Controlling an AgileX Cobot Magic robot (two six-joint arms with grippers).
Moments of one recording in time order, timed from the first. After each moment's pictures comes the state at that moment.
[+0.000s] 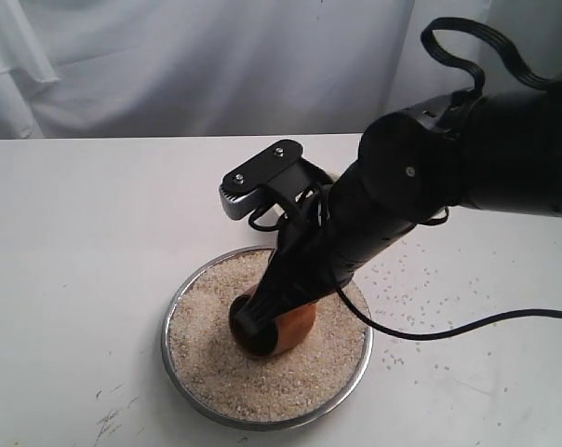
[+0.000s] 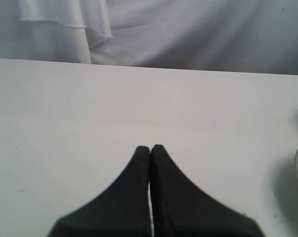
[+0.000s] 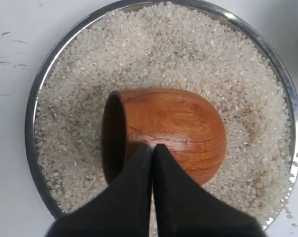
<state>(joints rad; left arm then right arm) 0.03 0.00 0.00 -0.01 0.33 -0.02 0.86 1.71 -1.13 0.14 0.62 -0.23</state>
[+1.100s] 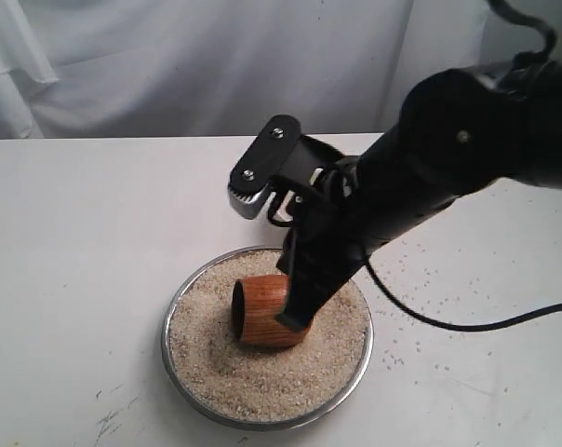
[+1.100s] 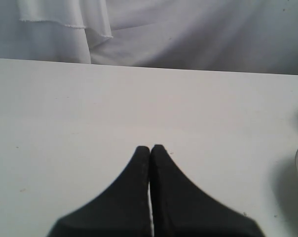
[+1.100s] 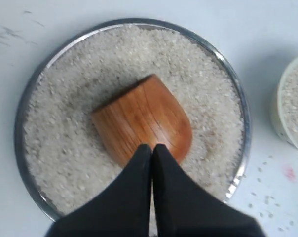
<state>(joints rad) 0.03 0.00 0.00 -0.01 0.33 -0.02 0.82 1.61 -1.12 0.19 0.64 -0.60</state>
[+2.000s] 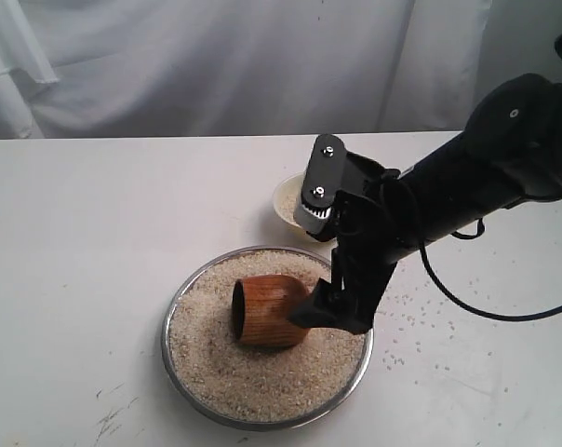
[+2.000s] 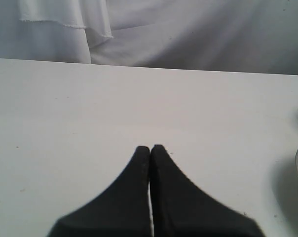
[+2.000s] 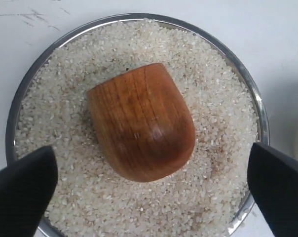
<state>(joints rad) 0.03 0.00 0.00 -0.01 0.33 -0.02 0.59 1.68 -1.03 0.77 0.67 -1.46</state>
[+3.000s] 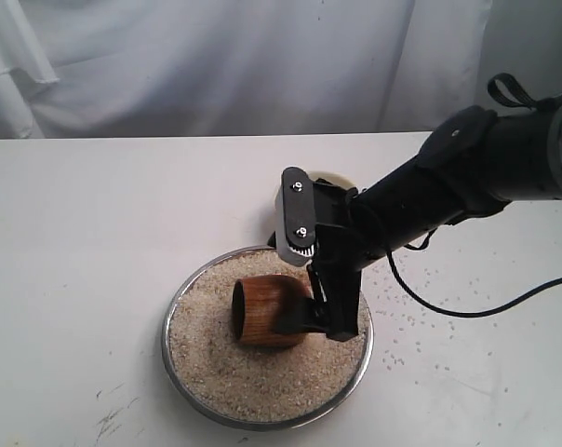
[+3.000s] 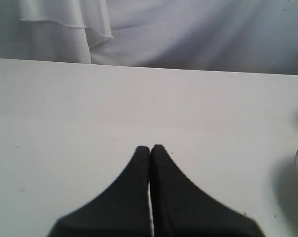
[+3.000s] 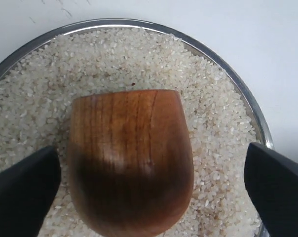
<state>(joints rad) 0.03 0.00 0.00 -0.01 0.33 -0.02 0.59 1.86 -1.10 0.96 0.69 -1.94</state>
